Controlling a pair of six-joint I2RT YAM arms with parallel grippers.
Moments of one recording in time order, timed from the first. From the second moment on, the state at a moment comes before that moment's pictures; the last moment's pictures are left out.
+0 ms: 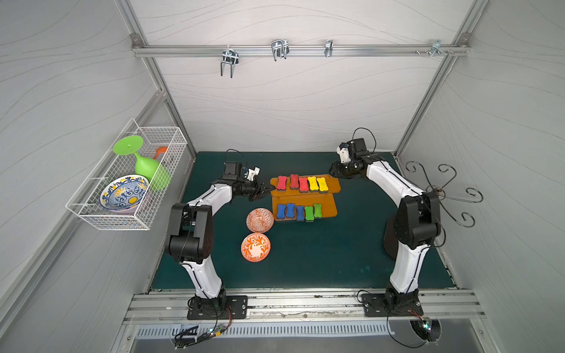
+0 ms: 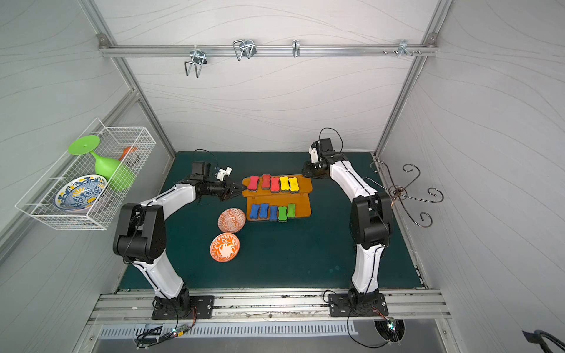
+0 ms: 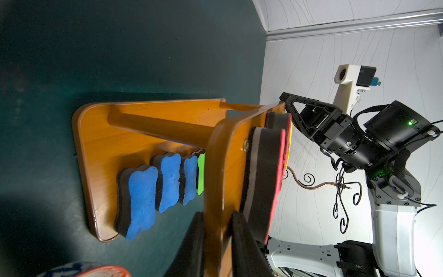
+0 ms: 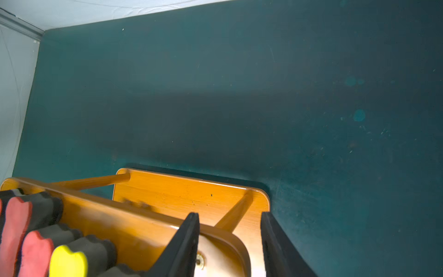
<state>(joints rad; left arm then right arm) -0.07 1.78 1.18 -0.30 0.94 -0.69 0.30 1.94 1.68 -0.65 -0.25 0.22</state>
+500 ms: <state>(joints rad) -0.06 1.69 1.17 -0.43 0.78 -0.65 0.30 1.93 1.72 -0.70 -0.21 0.23</state>
